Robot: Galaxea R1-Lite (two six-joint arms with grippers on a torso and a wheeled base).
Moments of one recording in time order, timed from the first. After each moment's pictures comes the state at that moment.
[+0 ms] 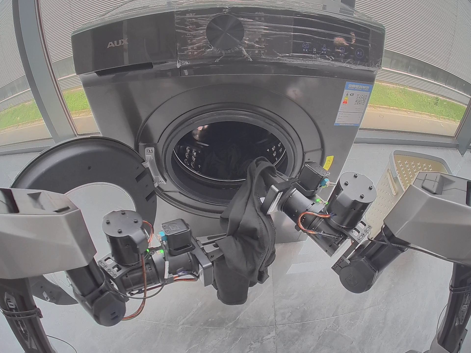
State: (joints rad) left arm -0.55 2.08 -0.45 -1.55 -0.45 0.03; right arm 0.66 2.20 -0.87 -1.55 -0.02 0.22
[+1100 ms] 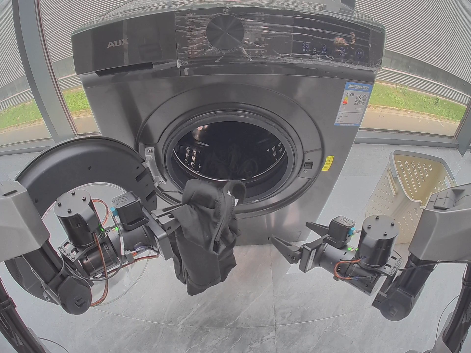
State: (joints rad) left arm -0.39 1.91 -0.38 -1.55 -0.45 0.00; right arm 0.62 2.11 -0.41 -1.55 -0.02 0.21
